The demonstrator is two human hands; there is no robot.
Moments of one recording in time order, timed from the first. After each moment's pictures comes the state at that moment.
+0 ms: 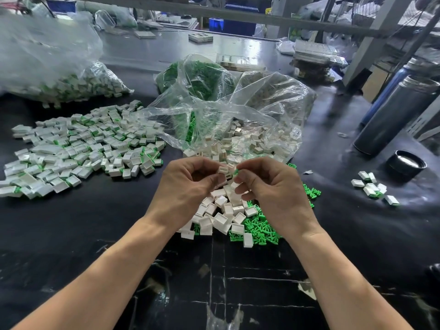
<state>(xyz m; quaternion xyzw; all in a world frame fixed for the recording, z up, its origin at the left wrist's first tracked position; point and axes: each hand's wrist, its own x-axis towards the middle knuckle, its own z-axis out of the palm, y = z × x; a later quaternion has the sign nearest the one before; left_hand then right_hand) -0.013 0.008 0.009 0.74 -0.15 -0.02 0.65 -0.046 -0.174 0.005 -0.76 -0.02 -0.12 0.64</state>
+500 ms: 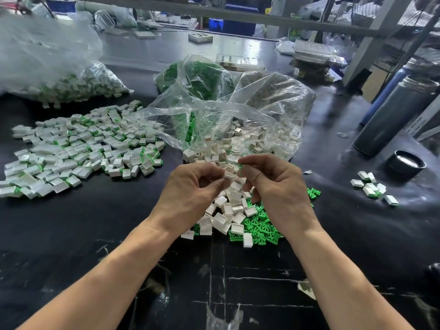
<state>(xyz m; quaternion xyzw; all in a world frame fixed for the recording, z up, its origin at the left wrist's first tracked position) -0.015 0.007 0.002 0.79 -0.17 -0.01 0.59 -0.044 -0.174 0.007 -0.73 -0.02 -0.15 0.67</state>
